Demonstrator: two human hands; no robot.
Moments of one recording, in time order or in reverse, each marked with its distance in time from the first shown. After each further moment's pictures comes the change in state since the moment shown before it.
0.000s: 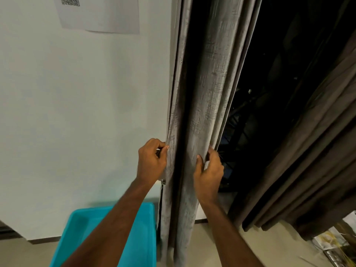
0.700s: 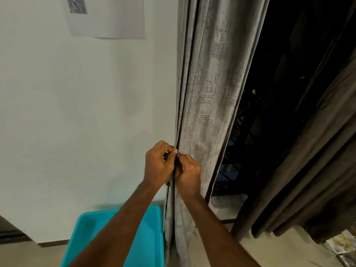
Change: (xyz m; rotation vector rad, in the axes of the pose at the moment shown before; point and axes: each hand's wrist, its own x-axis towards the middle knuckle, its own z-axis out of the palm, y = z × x) left_hand -0.001 0.003 -0.006 -0.047 -0.064 -0.001; right_hand -0.016 -0.021 0.062 0.065 -0.231 -0.142
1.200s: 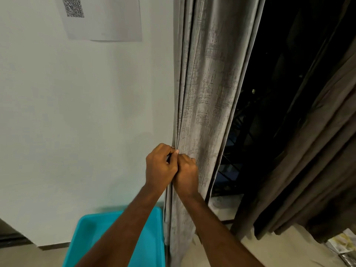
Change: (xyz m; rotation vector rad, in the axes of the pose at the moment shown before) left_hand -0.002 0.016 0.006 0.108 0.063 0.040; right_hand 0.008 -0.003 0.004 -0.171 0.006 -0.083
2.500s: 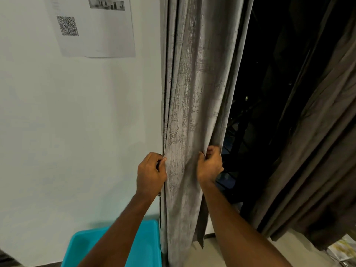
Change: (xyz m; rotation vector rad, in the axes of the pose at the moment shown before) left_hand 0.011 -0.028 0.004 0.067 -0.015 -0.003; right_hand 0.062 0.081 -0.020 0.015 0.229 0.688
